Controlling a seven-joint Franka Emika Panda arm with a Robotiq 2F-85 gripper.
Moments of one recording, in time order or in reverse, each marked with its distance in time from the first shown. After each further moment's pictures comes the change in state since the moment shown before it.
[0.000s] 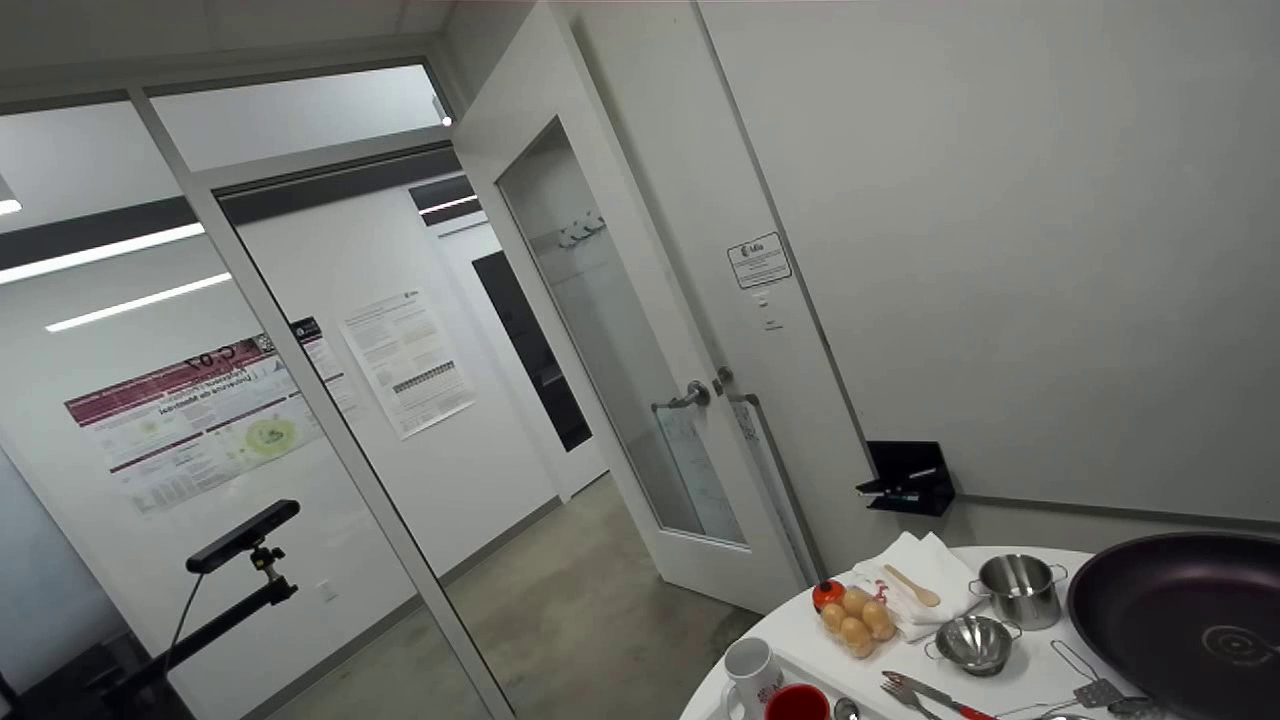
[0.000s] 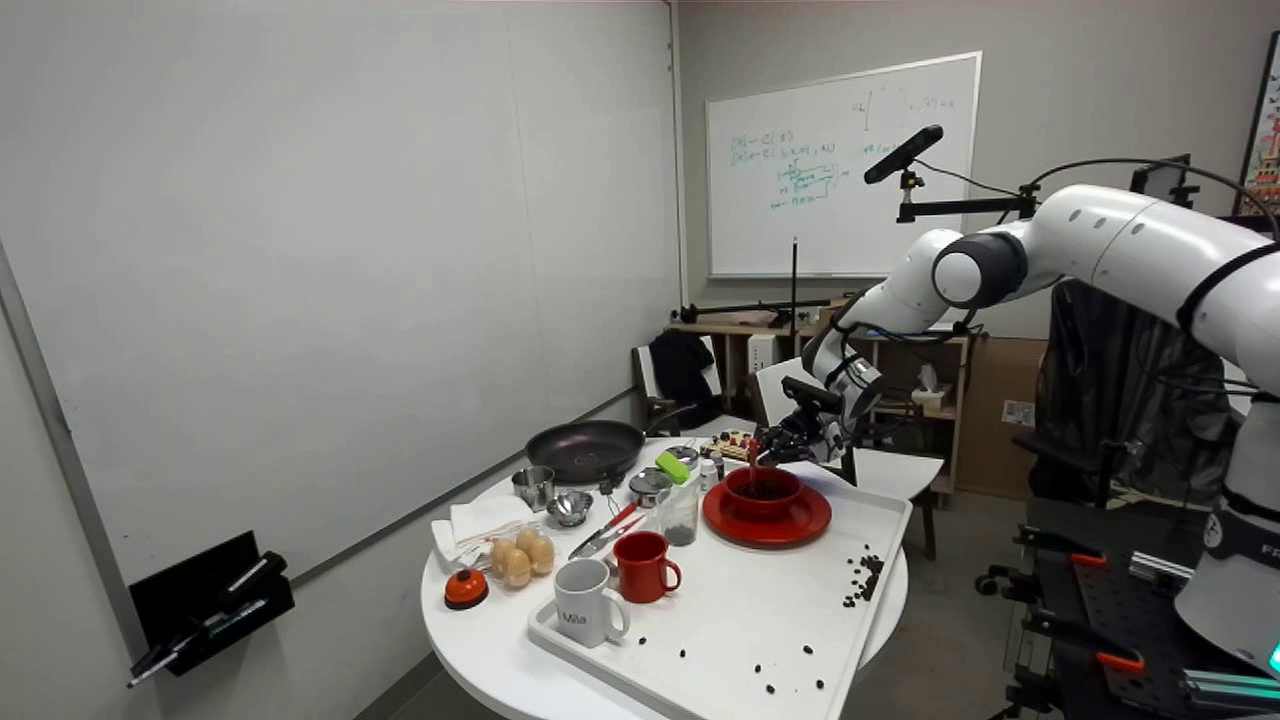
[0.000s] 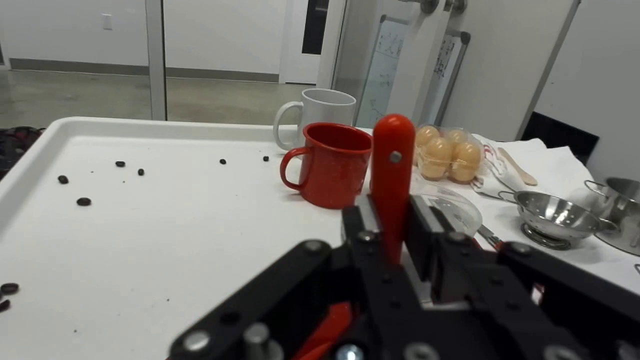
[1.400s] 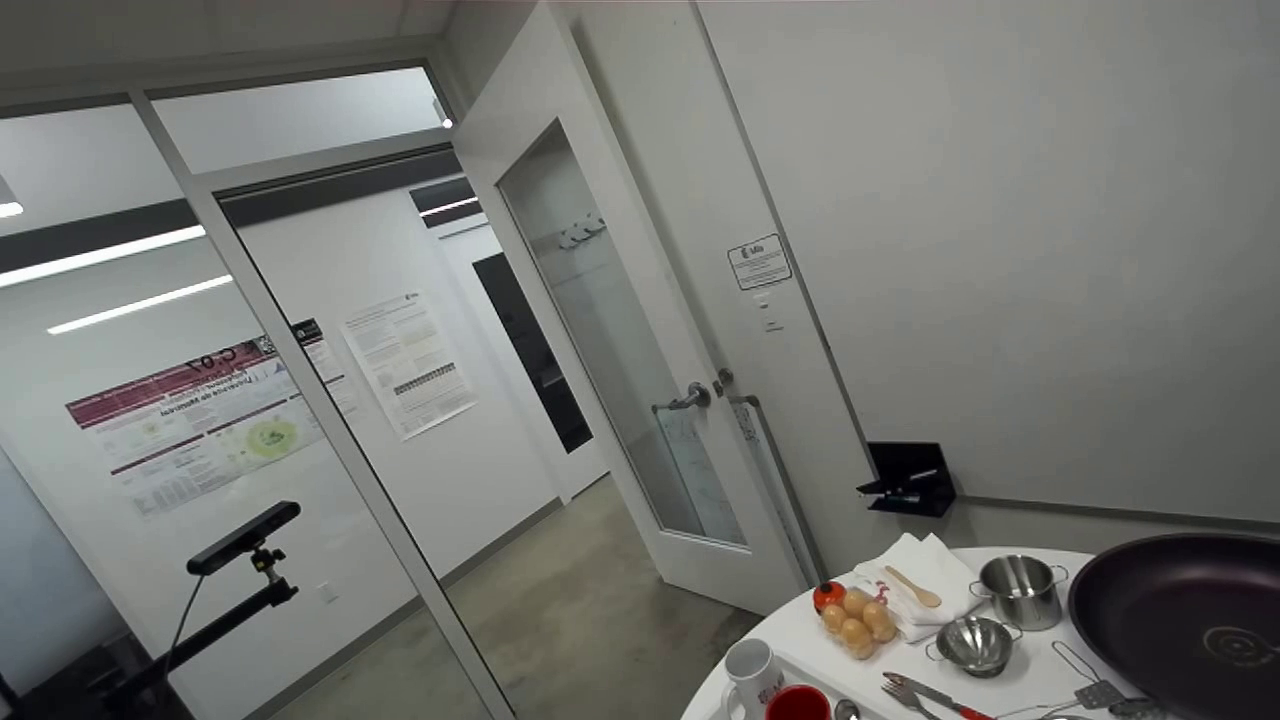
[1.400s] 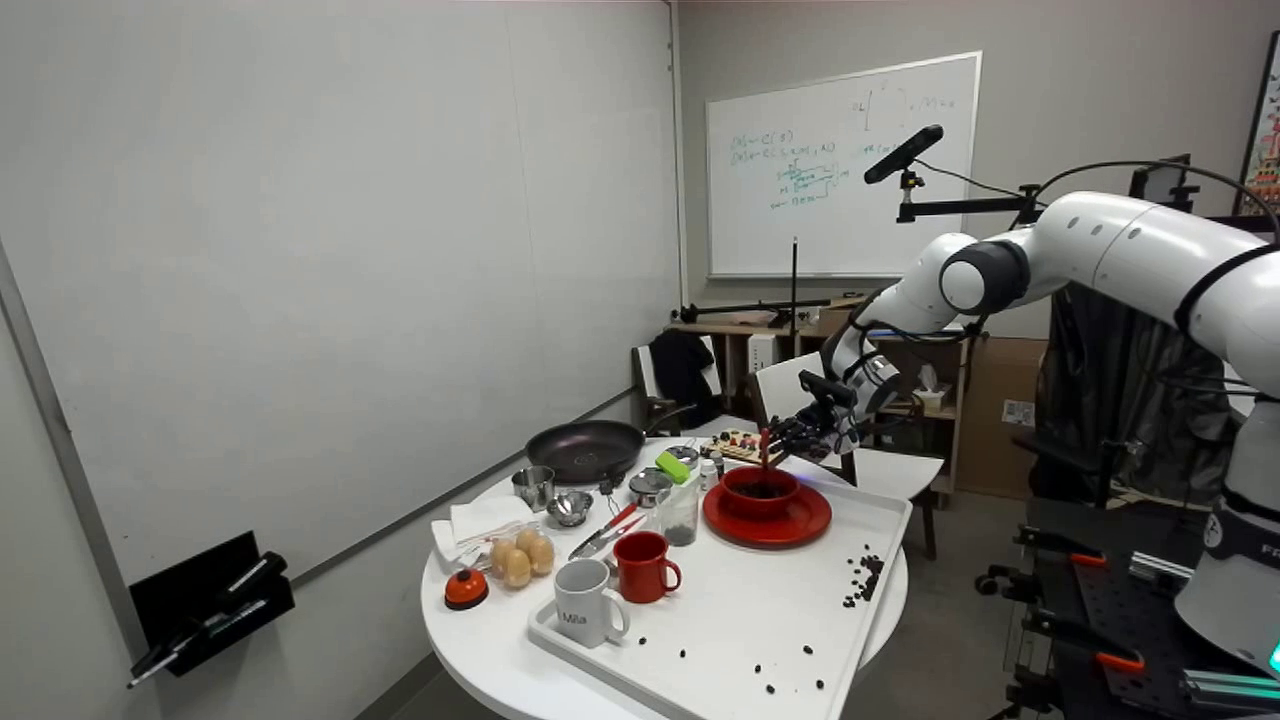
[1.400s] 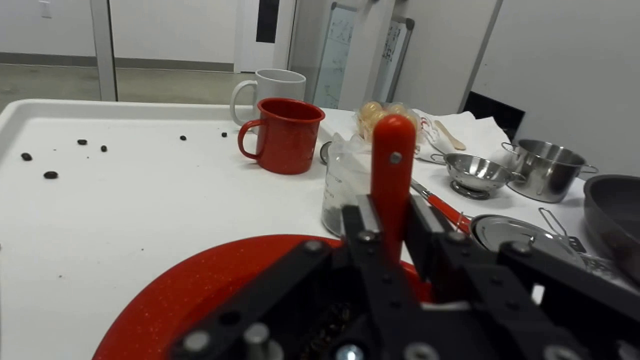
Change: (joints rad) arm -0.074 0.034 -0.033 0.056 0.053 0.000 0.020
